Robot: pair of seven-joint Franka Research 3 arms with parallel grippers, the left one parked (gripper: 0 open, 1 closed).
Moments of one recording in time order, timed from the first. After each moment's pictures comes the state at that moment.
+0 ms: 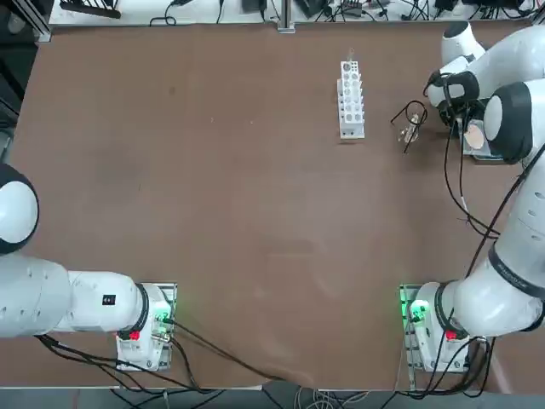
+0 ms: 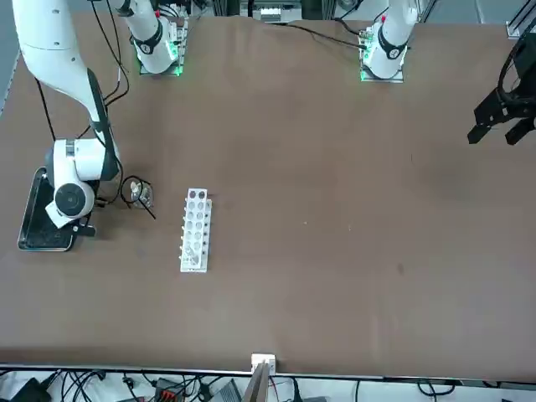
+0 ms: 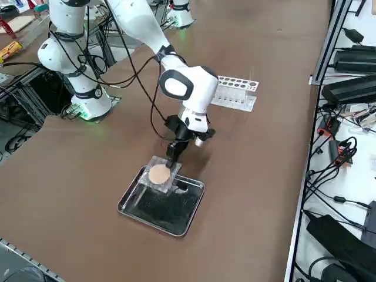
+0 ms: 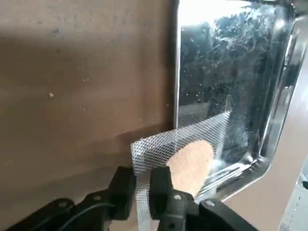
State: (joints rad) arm 0.19 0.60 -0.35 -1.91 -0.45 2.21 0.30
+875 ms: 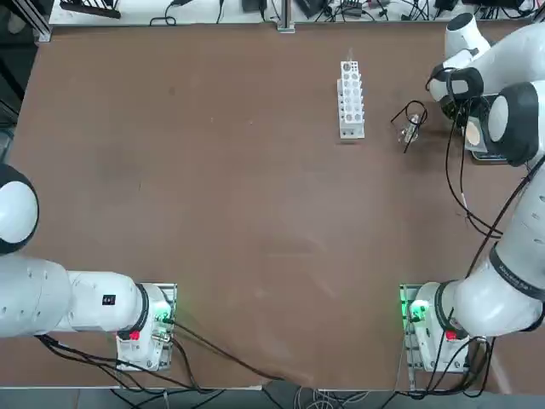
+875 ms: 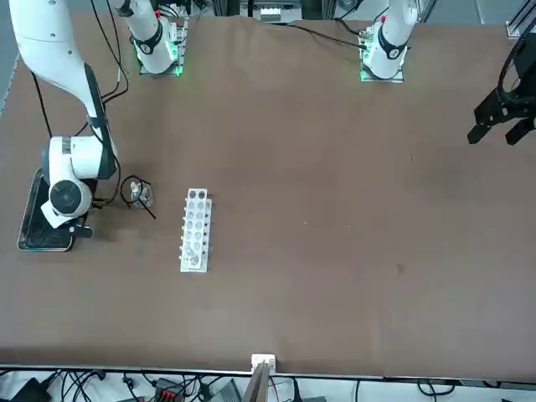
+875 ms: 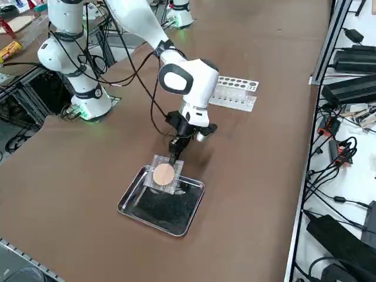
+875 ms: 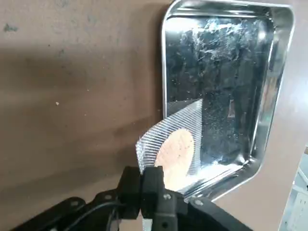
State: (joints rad) arm 0.19 0.56 -0.35 -1.91 -0.45 2.20 0.30
